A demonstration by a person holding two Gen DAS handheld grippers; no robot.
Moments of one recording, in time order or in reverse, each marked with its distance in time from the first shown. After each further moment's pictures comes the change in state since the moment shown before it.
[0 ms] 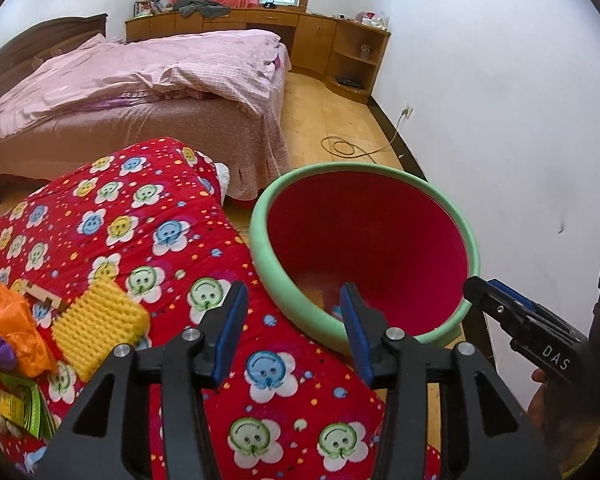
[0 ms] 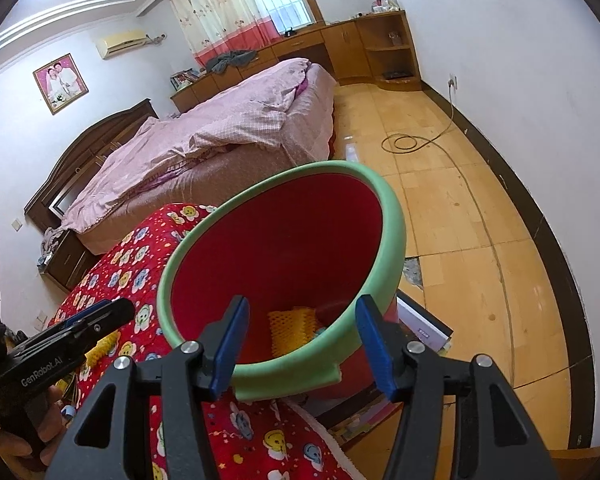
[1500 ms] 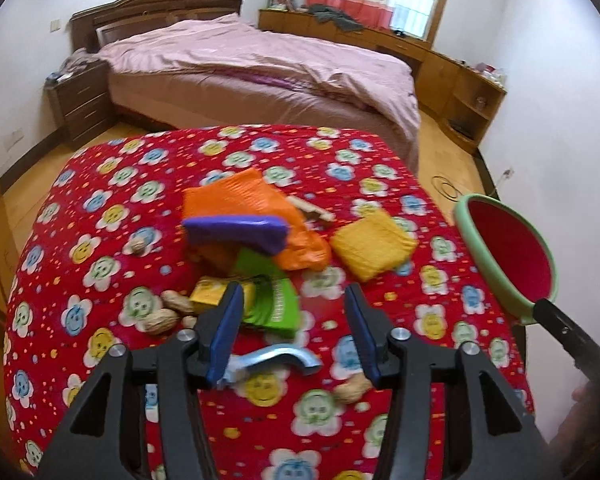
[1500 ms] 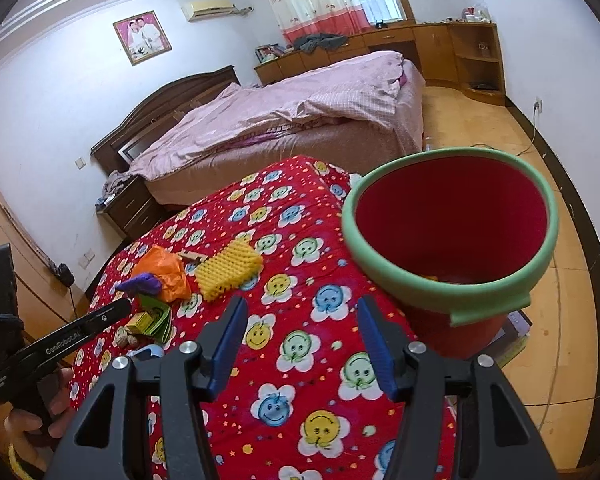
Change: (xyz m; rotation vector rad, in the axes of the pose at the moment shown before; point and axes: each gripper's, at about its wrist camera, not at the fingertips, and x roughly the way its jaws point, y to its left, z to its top) left arm -0.116 0.171 -0.091 -0.319 -0.066 0.293; right arm -0.023 0.143 -0.060 -0.199 0.058 0.210
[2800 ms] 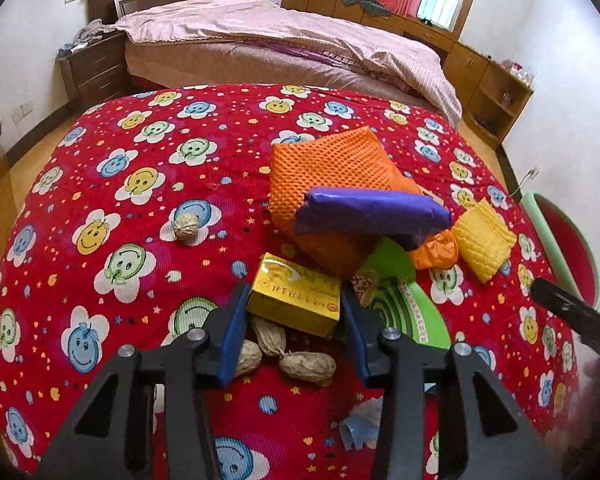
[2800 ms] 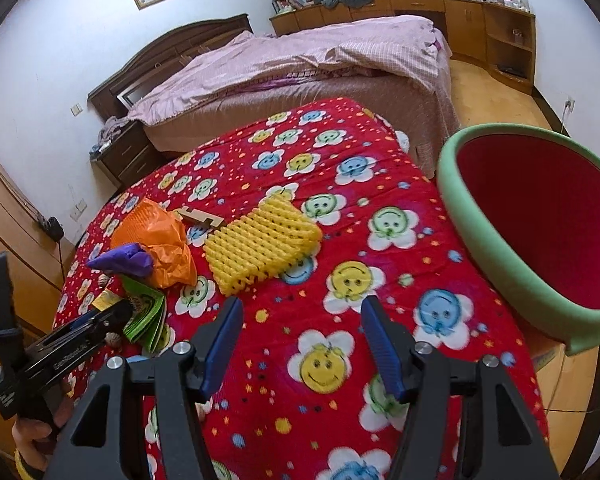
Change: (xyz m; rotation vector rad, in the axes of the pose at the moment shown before) left arm 0.060 0.074 -0.003 -0.054 0.064 0.019; right arm 0.109 0.062 0.005 -0.088 0.184 -0.019
